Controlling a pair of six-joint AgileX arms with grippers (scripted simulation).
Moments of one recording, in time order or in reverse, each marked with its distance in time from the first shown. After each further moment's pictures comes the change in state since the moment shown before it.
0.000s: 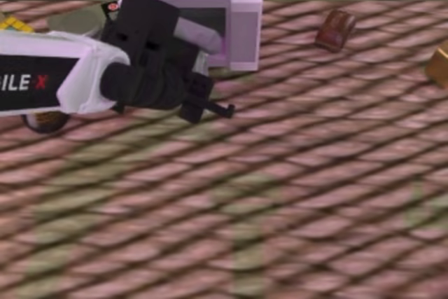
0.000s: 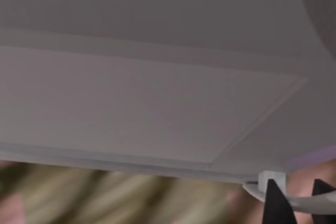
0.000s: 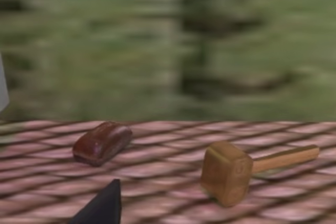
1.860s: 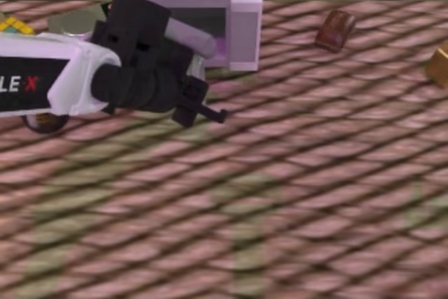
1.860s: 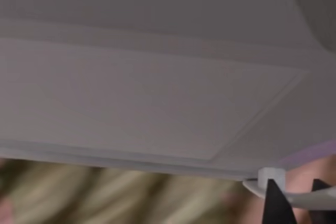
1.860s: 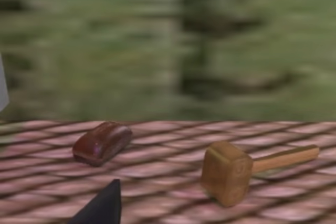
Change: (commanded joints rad) left arm 0.018 -0.016 -0.026 -0.003 0.044 0.050; right arm 0.000 0.000 0.000 0.000 0.000 0.000
